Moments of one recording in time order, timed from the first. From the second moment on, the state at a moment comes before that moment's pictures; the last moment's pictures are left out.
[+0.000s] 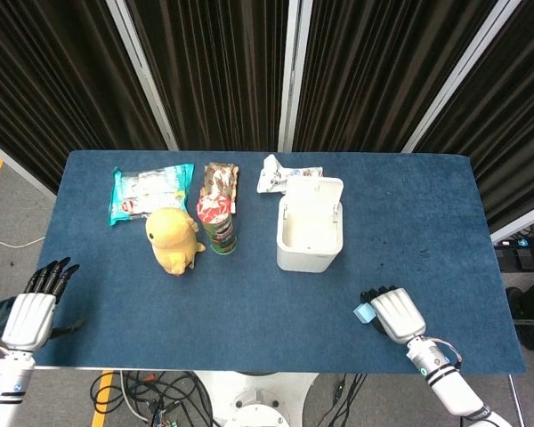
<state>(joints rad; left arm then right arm) -0.11 -1.34 0.00 -1.32 1.55 1.48 -0.09 0.38 -1.35 -0.05 -1.57 -1.49 1.06 -0.37</state>
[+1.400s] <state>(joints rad) -0.11 -1.35 0.00 -1.30 1.55 1.49 -0.13 0.53 -1.34 0.24 -1.71 -1.52 1.36 -0.47</state>
